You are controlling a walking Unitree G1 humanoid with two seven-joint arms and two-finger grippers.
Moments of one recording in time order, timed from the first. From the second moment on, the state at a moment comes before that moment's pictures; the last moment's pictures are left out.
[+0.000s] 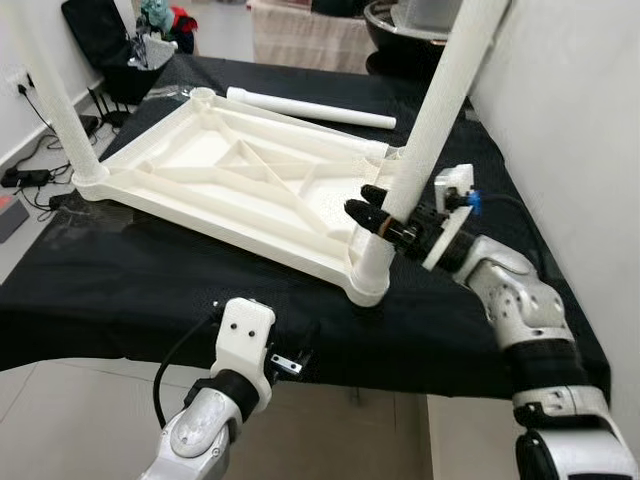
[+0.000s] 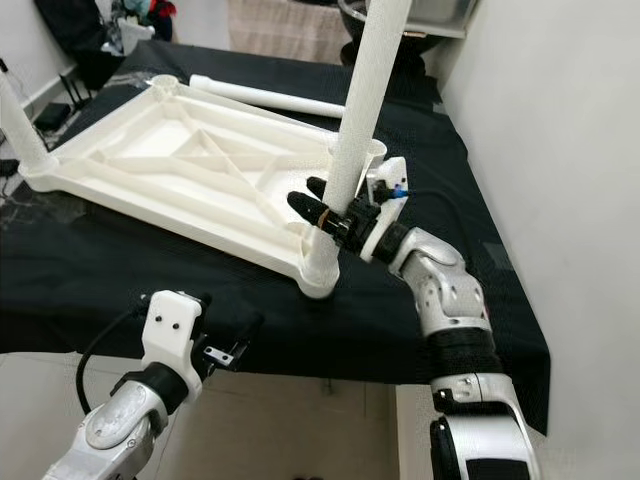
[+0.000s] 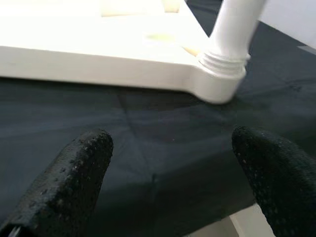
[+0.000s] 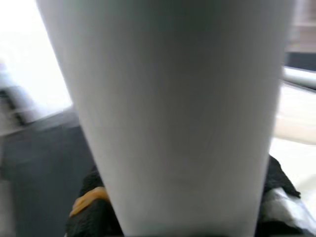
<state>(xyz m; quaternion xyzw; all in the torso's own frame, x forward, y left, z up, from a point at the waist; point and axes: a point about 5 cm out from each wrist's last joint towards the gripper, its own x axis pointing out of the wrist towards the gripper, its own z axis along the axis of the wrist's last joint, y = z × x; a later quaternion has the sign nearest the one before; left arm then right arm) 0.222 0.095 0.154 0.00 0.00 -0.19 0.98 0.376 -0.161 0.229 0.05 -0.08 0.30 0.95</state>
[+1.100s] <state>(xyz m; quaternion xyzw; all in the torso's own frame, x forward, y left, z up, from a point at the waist) 0.223 0.095 0.155 -0.01 0.00 -0.19 0.98 0.377 -0.206 0.233 0.17 -0.09 0.18 0.96</state>
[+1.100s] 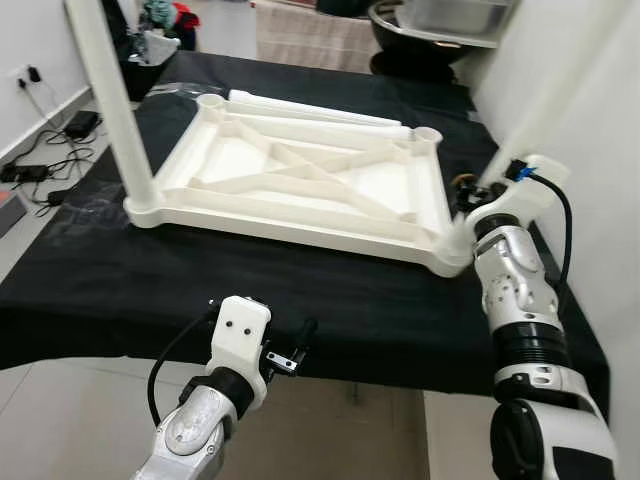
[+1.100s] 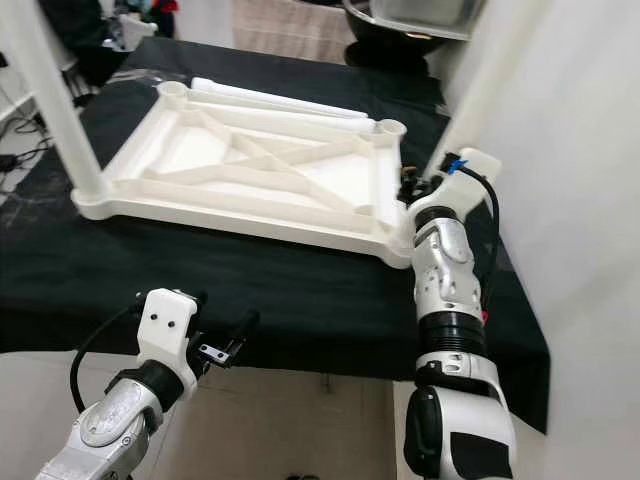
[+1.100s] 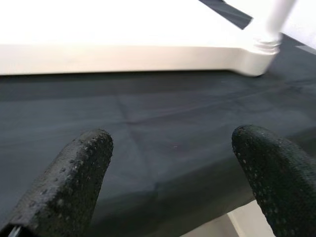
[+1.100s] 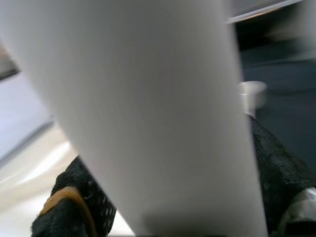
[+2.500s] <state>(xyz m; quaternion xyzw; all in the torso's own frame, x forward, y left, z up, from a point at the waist) 0.223 0.096 0.156 -0.01 0.00 -0.19 0.98 0.368 -0.277 0.223 0.05 -0.04 -0.35 0.93</state>
